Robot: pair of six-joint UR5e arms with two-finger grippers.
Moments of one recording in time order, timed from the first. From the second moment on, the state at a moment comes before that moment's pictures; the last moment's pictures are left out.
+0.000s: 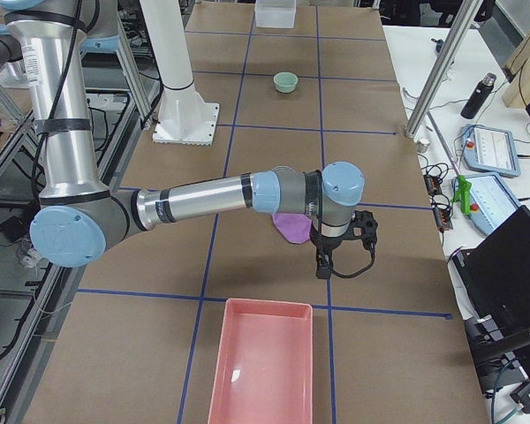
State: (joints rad) left arm -1.88 -1.29 -1.74 -1.64 -2.30 0.19; right arm 1.57 -1.46 1.70 -1.79 2.35 -0.02
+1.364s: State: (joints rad) left arm -1.89 -1.41 -1.20 -1.88 -2.28 0.35; right arm 1.57 -1.46 1.69 -1.79 2.35 -0.02
